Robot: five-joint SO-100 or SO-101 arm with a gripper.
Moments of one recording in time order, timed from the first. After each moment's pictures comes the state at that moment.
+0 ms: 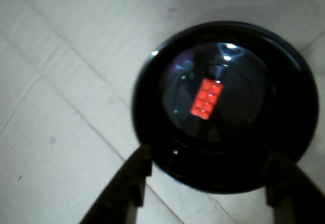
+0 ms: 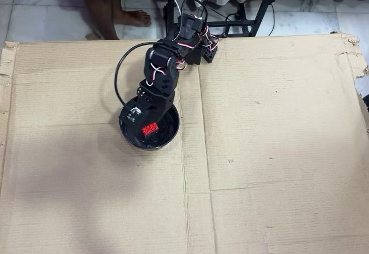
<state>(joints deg) 26.1 69.5 39.7 102.2 100.6</state>
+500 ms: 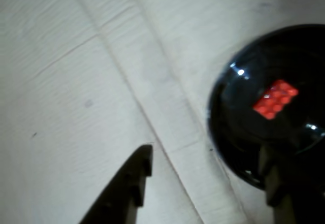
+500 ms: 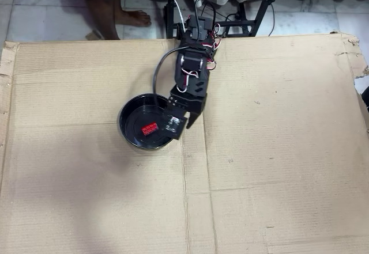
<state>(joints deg) 10.7 70.4 39.7 102.2 100.6</state>
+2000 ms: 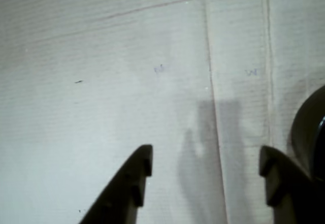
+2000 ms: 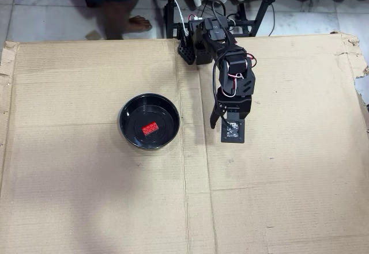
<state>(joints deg) -7.0 70.6 42.0 99.2 101.0</state>
